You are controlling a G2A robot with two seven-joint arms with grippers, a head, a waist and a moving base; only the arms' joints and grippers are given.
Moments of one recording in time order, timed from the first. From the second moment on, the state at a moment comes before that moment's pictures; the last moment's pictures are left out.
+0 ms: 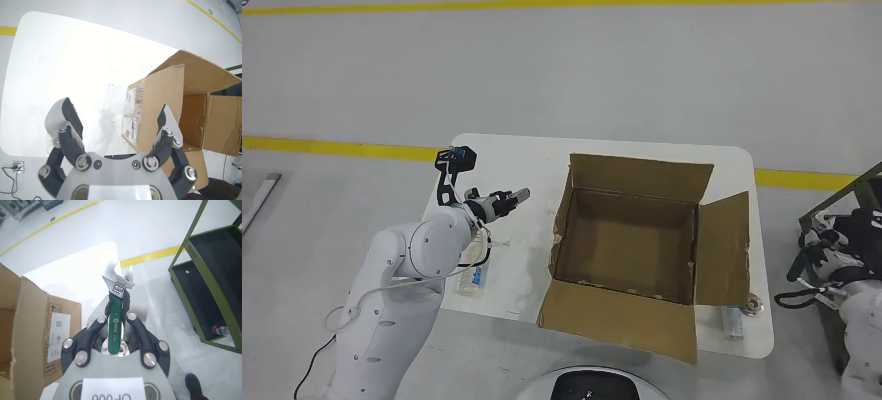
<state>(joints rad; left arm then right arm) 0.95 -1.24 -1.28 -1.86 0.87 0.40 -1.06 -1.54 -1.28 2.05 -2.08 -1.07 0.06 0.89</state>
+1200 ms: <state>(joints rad) 0.95 -1.24 -1.28 -1.86 0.87 0.40 -1.06 -1.34 -1.26 1.73 -1.62 -1.43 -0.05 0.81</state>
